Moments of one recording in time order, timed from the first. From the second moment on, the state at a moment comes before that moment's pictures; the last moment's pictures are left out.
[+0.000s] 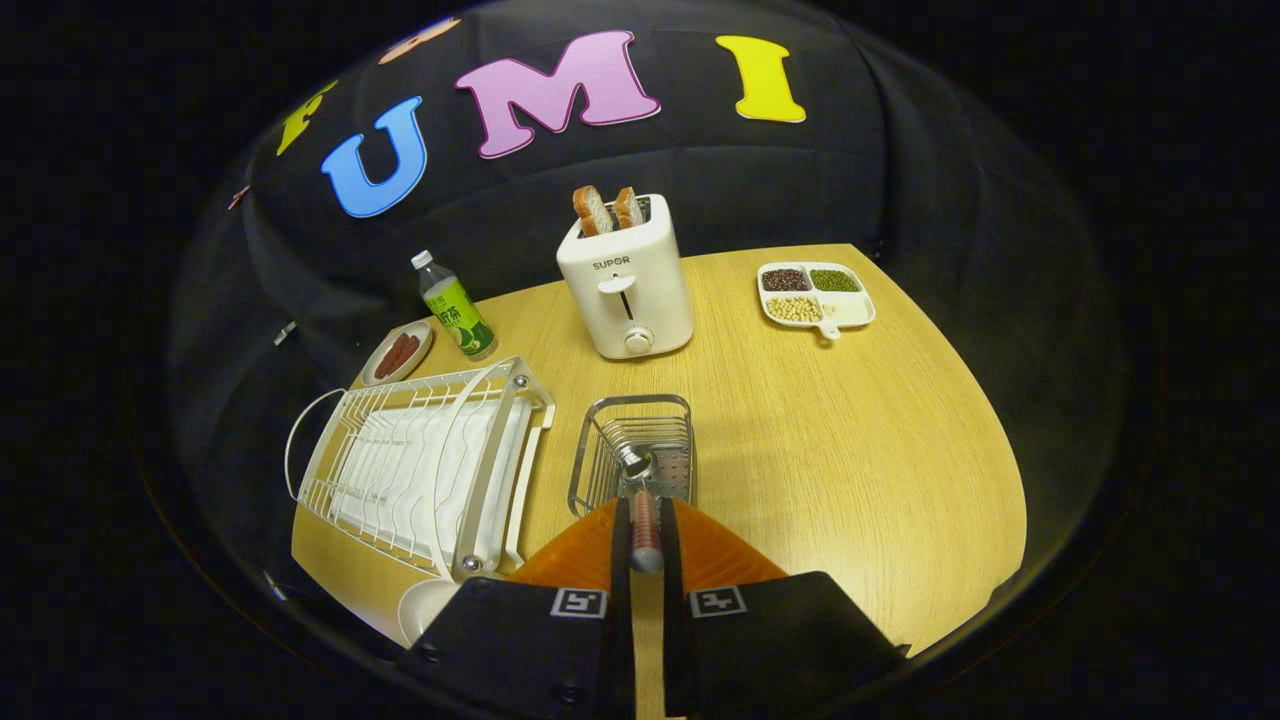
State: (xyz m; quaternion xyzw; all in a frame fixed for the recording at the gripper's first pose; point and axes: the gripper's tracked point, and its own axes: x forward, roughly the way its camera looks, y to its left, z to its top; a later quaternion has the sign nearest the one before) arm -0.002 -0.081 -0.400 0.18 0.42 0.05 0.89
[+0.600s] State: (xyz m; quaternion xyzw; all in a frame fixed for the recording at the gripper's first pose) arm -0.001 -0.094 -0.350 0.16 0.38 0.04 0.91
